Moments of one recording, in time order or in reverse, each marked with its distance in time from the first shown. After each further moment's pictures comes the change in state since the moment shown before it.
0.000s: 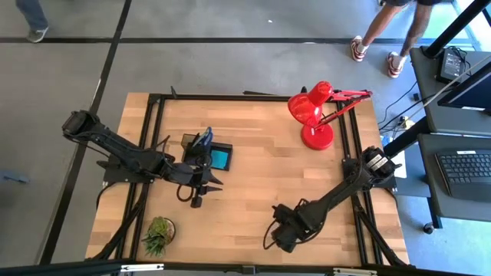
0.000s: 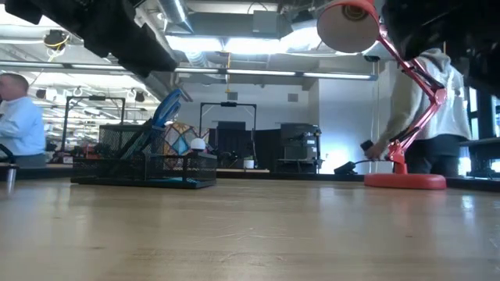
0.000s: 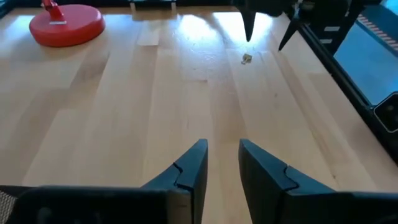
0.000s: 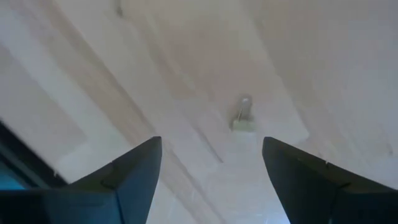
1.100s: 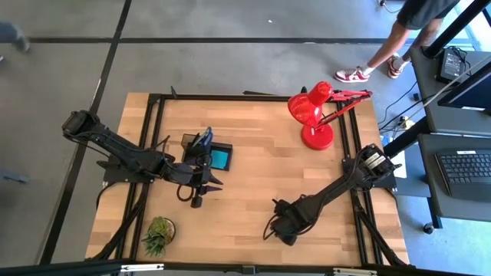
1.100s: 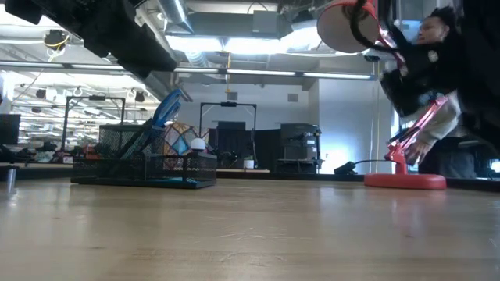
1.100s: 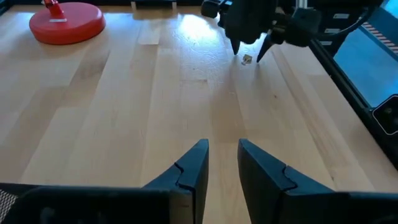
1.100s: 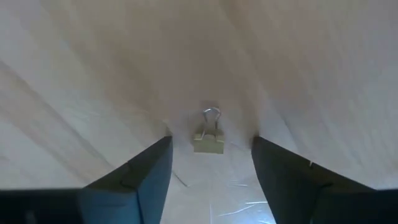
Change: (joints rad) left arm 0.000 -0.001 0.000 0.000 0.000 -0.016; right arm -0.056 0.008 -0.148 0.103 -0.068 -0.069
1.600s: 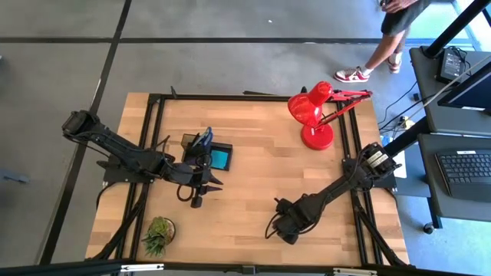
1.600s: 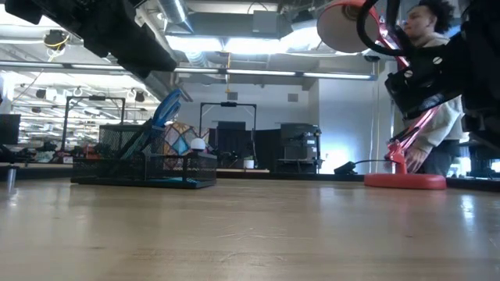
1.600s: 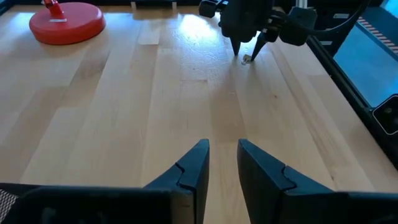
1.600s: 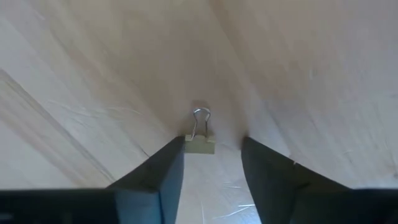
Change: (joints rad) left arm 0.000 0.000 0.000 0.000 0.000 0.000; right arm 0.001 -0.004 -0.065 0.055 0.011 0.016
